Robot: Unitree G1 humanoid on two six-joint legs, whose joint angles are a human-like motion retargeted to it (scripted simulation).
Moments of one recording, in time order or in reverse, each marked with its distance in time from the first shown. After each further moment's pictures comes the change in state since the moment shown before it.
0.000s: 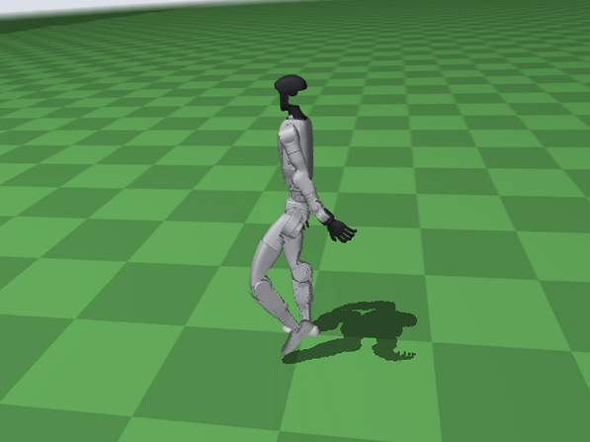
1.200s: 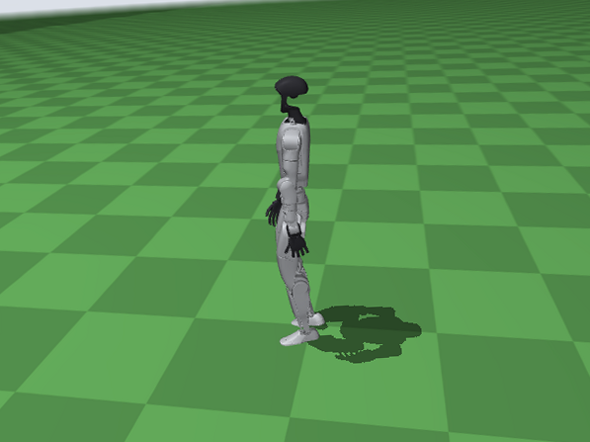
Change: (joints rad) left arm -0.354 0.045 0.033 0.000 -0.333 -0.152 -0.008; right arm 0.049 0.027 -0.118 -0.222 -0.199 -0.180 0.068; waist 0.032 0.038 -0.121; left_leg 0.418 -0.313 -0.091 -1.033 -0.180 -0.012; right_leg -0.170 -0.044 -0.165 0.349 0.110 0.091
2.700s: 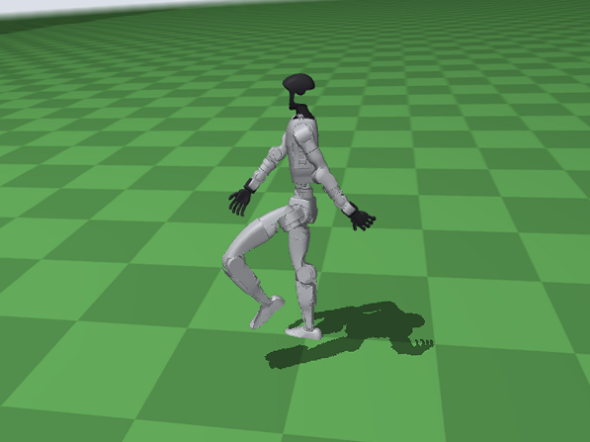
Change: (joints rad) left arm 0.495 -0.020 -0.005 0.000 0.326 0.029 -0.161; right arm -0.588 0.138 -0.073 -0.002 0.330 0.191 0.195; waist 0.355 -0.137 0.171; left_leg -0.786 0.618 0.247 1.513 0.125 0.054; right_leg 0.161 -0.001 0.340 -0.326 -0.067 -0.129
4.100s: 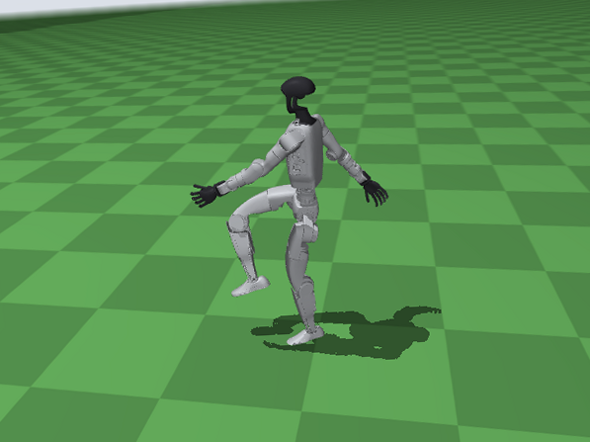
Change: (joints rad) left arm -1.272 0.026 -0.026 -0.391 -0.443 -0.258 0.473; right arm 1.187 -0.418 -0.123 0.223 -0.249 0.038 -0.314; waist -0.767 0.298 0.021; left_leg 0.751 -0.414 -0.276 -1.403 -0.143 -0.019; right_leg -1.211 -0.096 -0.456 1.367 0.165 -0.087
